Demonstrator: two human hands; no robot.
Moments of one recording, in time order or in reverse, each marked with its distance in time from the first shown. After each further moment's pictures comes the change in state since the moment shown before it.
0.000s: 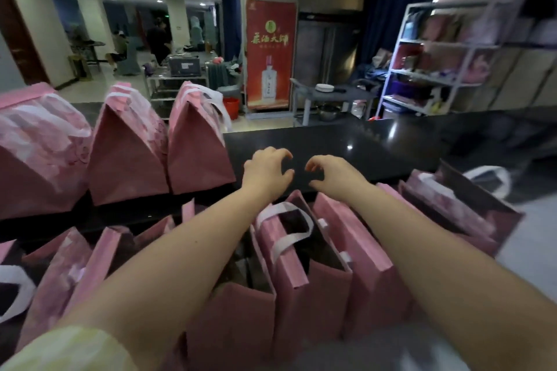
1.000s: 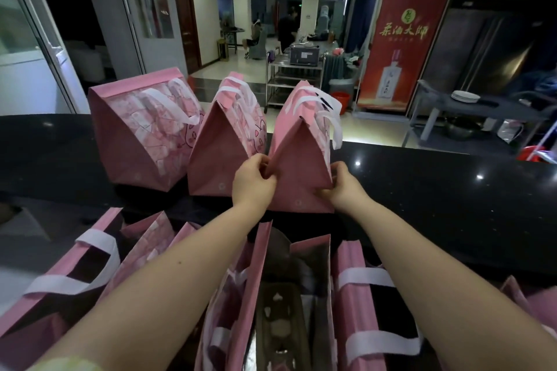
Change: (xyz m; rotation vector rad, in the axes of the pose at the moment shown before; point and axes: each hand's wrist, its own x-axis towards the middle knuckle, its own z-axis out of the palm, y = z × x) left_hand 0.001 -0.182 -0.022 -0.302 0.534 -0.613; right_hand 0.177 -0.086 0.140 0.542 -0.242 -0.066
